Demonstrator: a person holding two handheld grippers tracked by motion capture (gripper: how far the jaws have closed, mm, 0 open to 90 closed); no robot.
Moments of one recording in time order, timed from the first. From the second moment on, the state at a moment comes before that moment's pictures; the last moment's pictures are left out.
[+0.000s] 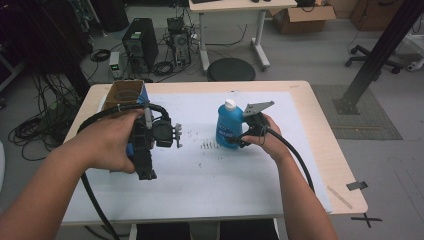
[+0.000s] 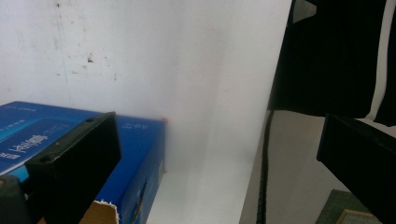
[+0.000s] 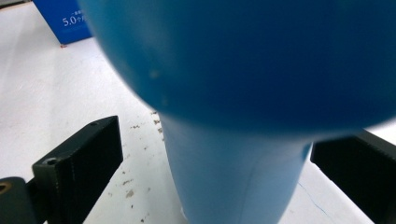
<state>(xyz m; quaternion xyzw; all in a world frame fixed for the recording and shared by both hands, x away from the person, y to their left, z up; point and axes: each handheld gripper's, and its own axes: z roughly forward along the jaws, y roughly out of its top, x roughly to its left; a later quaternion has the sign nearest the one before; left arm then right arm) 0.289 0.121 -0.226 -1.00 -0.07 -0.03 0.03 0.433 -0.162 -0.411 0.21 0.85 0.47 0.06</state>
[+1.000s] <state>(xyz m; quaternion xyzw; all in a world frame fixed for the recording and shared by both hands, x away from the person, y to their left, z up) 0.293 0.120 -0.230 -1.00 -0.07 -0.02 0.04 0.430 -0.161 -0.421 0.23 0.83 0.50 0.09</state>
